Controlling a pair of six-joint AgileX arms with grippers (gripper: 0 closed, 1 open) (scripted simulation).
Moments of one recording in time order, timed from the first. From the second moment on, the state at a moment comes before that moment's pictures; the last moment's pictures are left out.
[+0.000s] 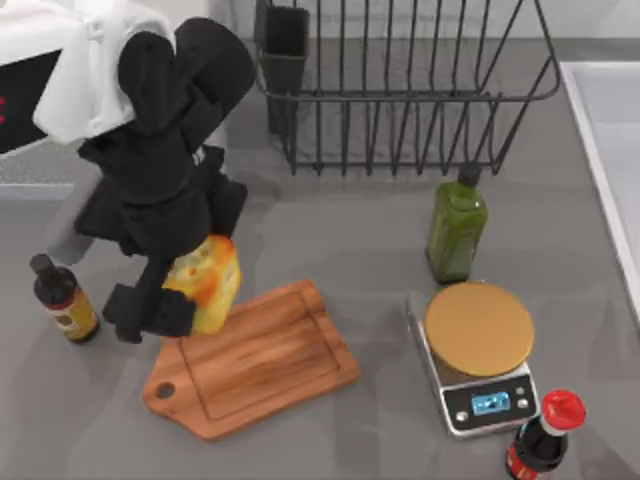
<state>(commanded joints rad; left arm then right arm) -0.53 1.74 1.34 -1.14 0.05 -1.79 0.00 0.00 0.00 0.00 0.00 0.00</state>
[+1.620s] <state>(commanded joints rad) -0.62 1.89 1.20 -0.87 0.02 -2.17 0.00 0.00 0.00 0.00 0.00 0.00</state>
